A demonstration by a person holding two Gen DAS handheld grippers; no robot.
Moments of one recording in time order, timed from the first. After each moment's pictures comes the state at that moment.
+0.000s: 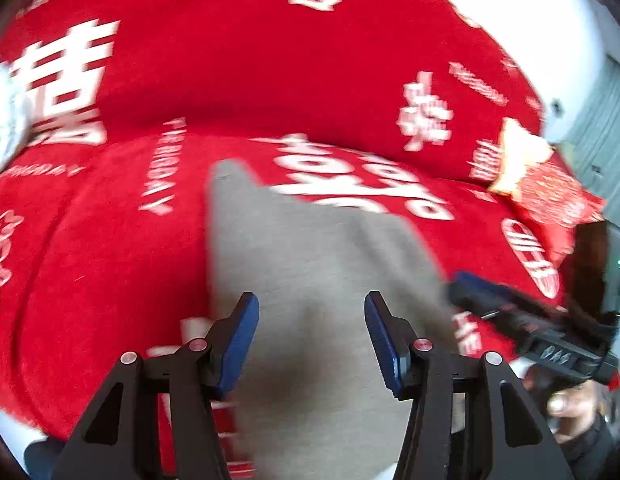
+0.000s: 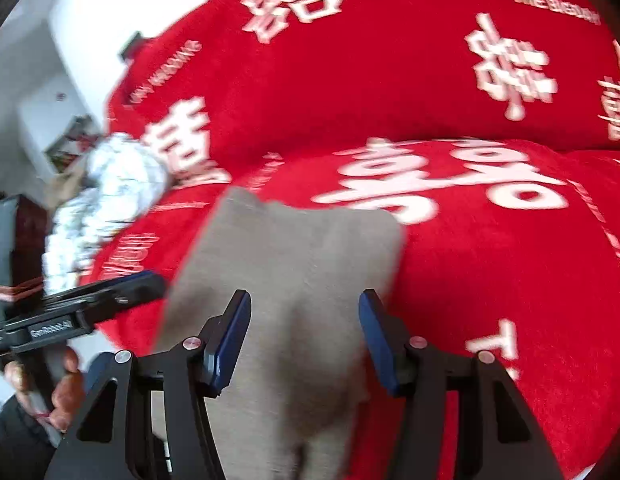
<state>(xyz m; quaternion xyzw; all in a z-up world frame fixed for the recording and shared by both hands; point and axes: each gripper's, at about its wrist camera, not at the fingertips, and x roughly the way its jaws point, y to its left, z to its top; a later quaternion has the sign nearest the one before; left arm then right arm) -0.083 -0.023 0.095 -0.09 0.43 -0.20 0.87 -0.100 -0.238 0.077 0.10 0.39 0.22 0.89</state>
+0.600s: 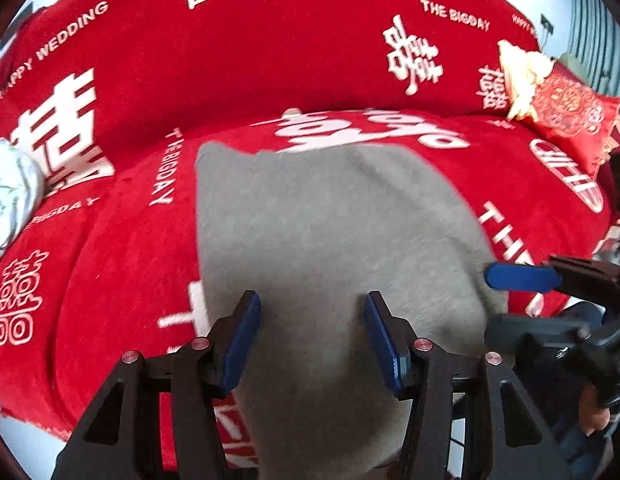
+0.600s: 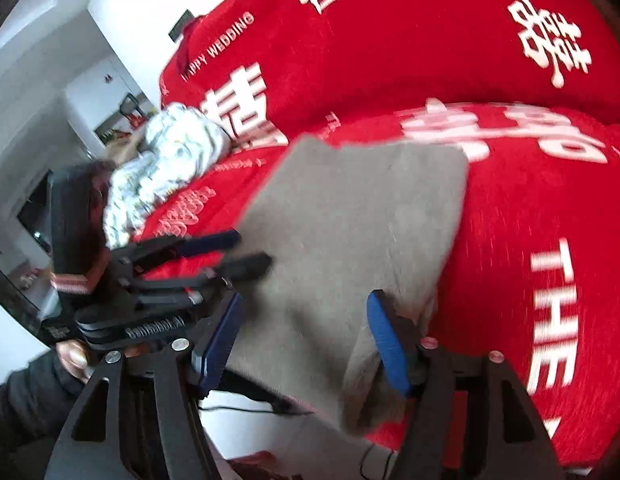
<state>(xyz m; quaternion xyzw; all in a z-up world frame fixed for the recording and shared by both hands) -0.128 -0.055 0.056 0.07 0.43 -0.14 0.89 -0.164 -0.233 0.039 0.10 0.41 0.28 0.86</state>
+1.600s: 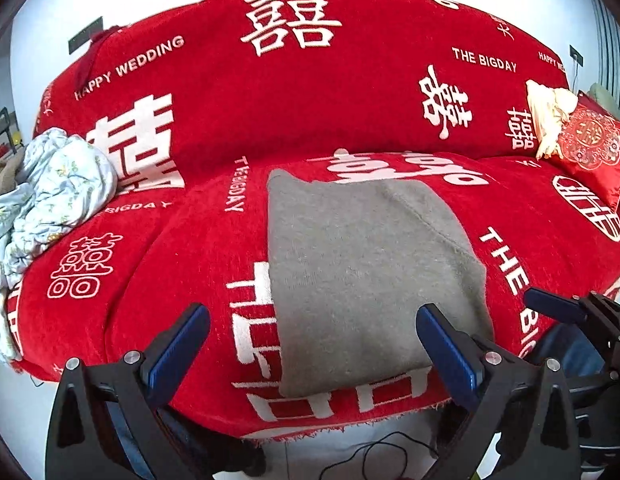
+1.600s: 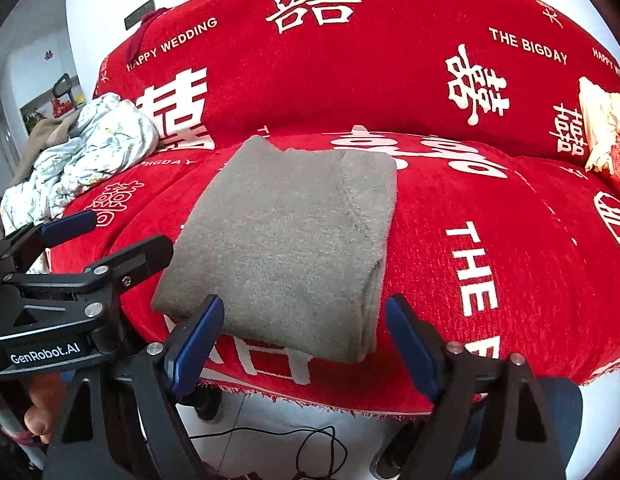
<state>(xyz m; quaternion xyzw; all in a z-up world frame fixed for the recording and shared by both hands) -0.218 -0.041 0.104 0.05 0.35 -0.04 0.93 -0.247 -0.191 0.067 0.00 0.37 0.11 0.92</state>
